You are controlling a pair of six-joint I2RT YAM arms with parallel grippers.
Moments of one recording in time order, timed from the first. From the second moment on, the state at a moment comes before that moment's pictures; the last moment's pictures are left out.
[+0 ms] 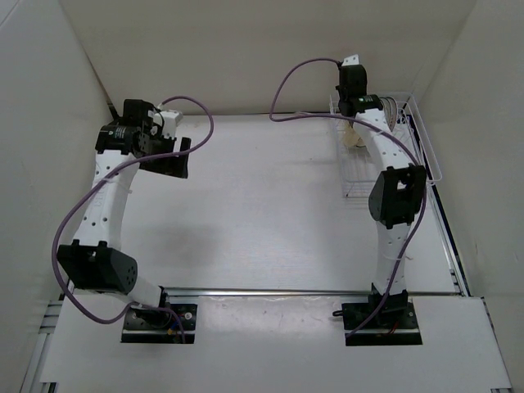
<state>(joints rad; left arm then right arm) -0.08 1.51 1.68 -1.18 0.14 0.17 0.22 2.21 2.20 -0.57 0.48 -0.23</state>
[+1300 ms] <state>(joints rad) -0.08 1.51 1.81 -1.28 0.91 0.21 0.30 1.63 1.62 -0.85 -0.92 0.00</state>
